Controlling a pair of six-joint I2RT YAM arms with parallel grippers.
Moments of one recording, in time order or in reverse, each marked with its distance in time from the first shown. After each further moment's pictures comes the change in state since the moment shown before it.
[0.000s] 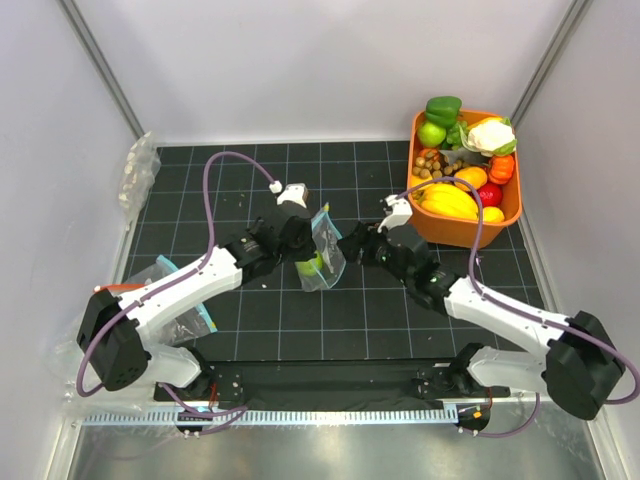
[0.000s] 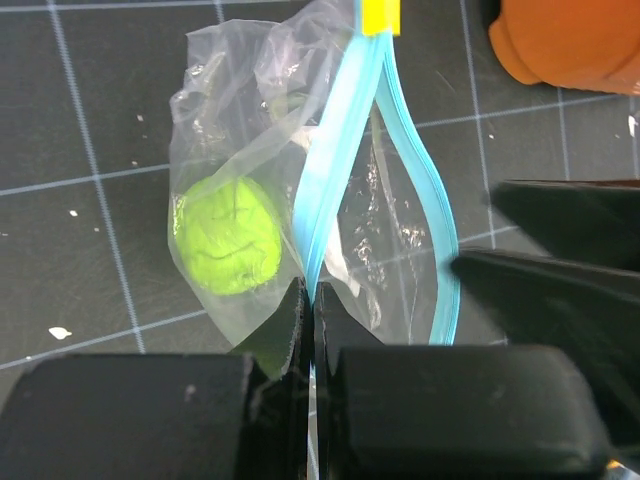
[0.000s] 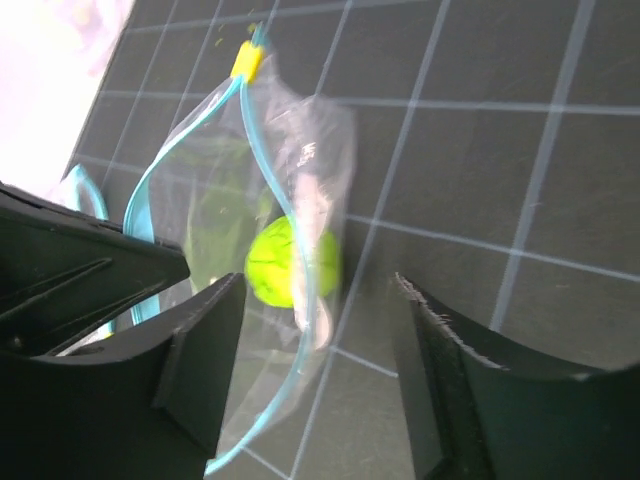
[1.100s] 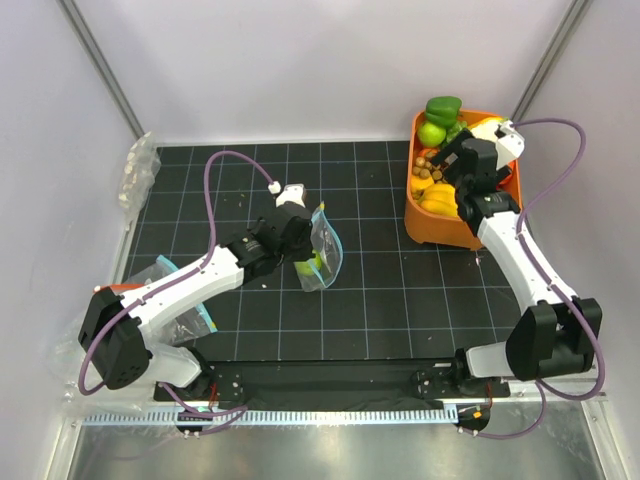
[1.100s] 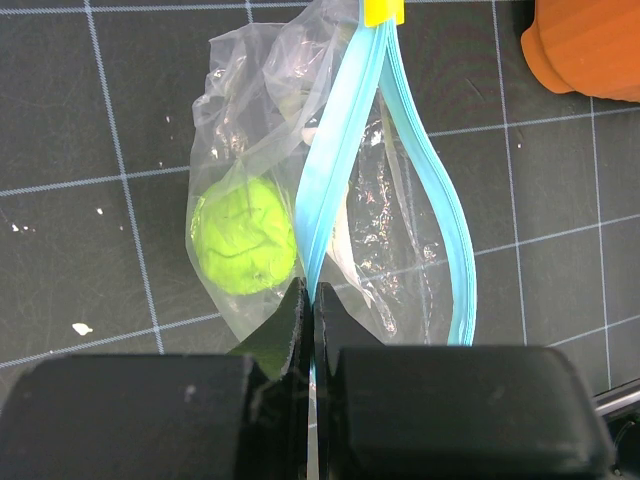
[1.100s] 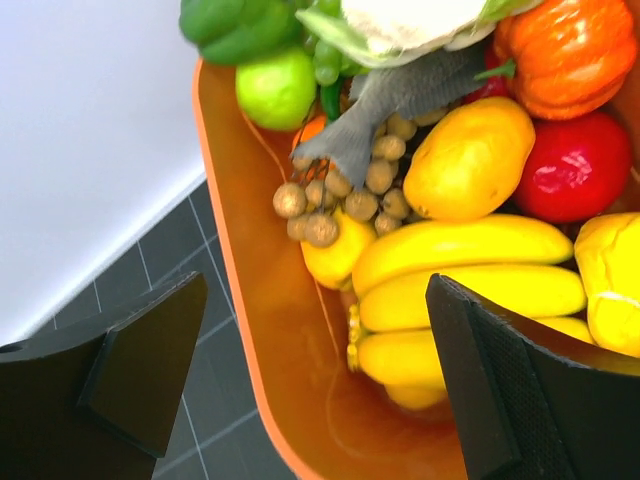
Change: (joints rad) left arm 0.000 0.011 0.000 -0.016 -0.050 0.001; right arm -0.616 0.190 0.507 -0.373 0.259 0.068
